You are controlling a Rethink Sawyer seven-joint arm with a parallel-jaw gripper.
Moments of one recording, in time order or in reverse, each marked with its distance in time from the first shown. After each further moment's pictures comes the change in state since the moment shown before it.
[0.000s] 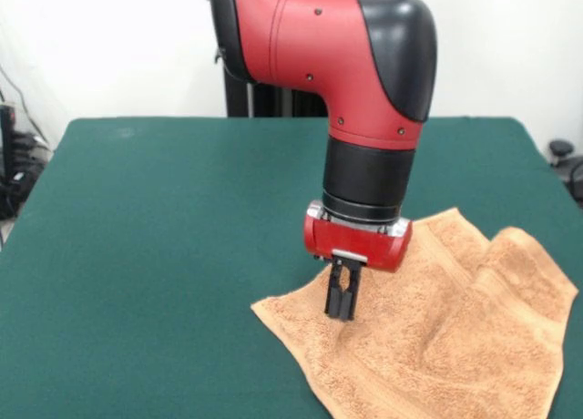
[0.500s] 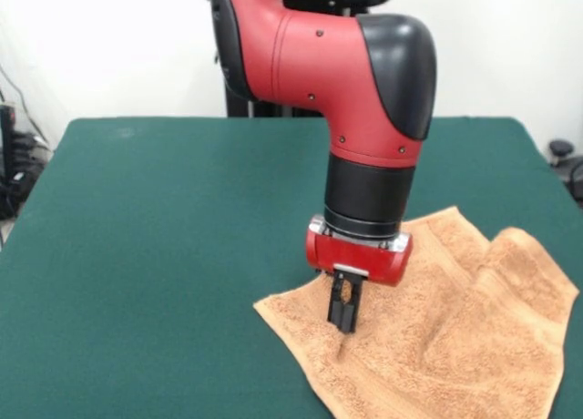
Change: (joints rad) arm 0.000 0.033 0.003 -0.030 -0.003 0.000 0.000
